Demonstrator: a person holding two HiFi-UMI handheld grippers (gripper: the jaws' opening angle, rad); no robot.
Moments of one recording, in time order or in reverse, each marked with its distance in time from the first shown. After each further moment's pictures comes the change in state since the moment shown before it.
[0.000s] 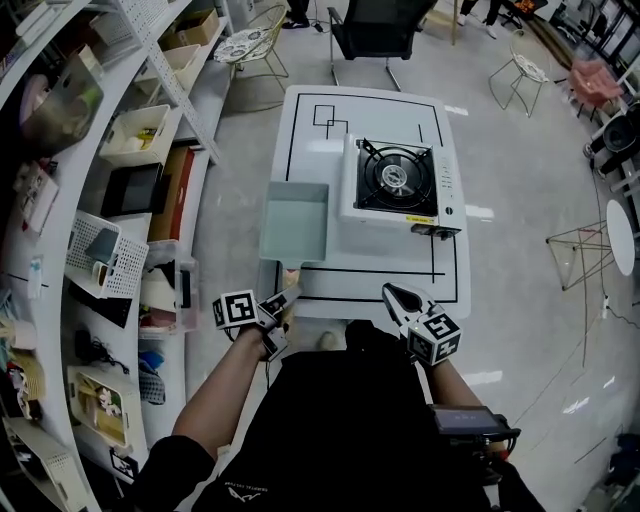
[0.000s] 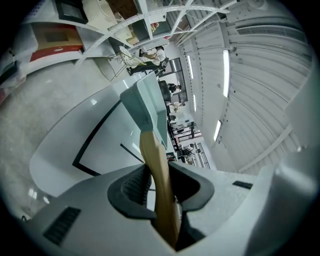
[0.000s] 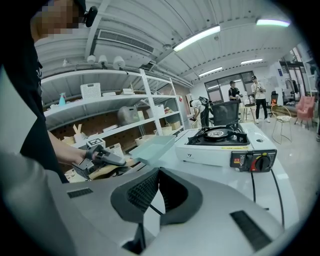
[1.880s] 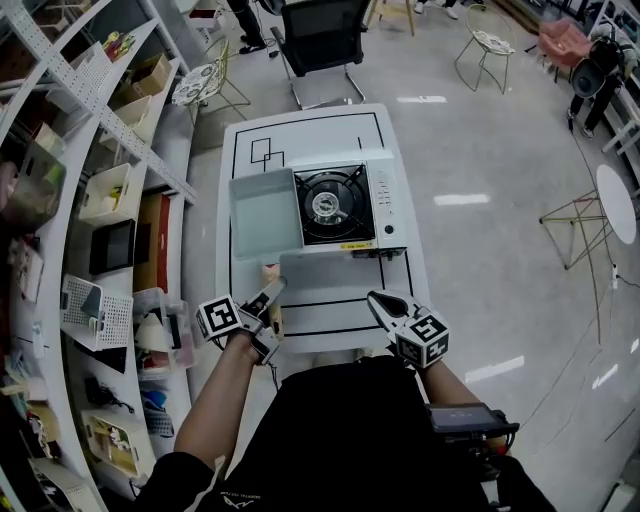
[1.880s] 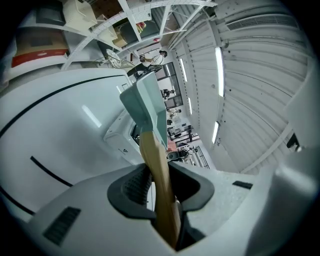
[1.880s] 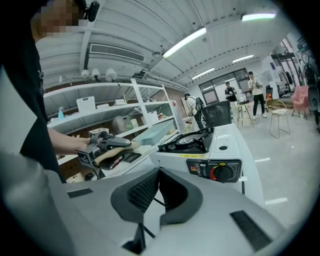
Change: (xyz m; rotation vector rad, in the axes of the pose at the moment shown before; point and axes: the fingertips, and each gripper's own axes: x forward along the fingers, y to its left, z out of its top) left arm 0.129 -0.103 0.037 0.054 -0.073 -0.024; right arm -0.052 -0.114 0.013 0.065 -0.052 0.013
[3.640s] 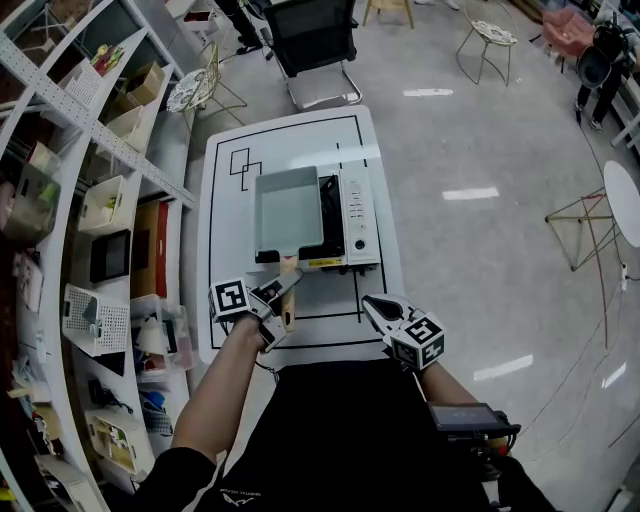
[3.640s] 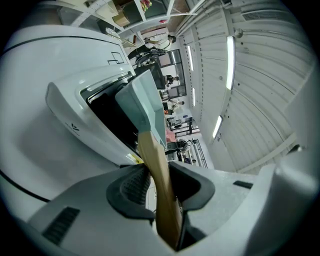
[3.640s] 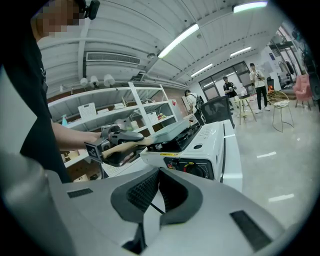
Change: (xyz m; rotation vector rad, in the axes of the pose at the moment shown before) left arm 0.124 -0.033 -0.033 -0.096 0.145 -0.003; right arm -0.026 -0.071 -0.003 0.048 0.004 0.070
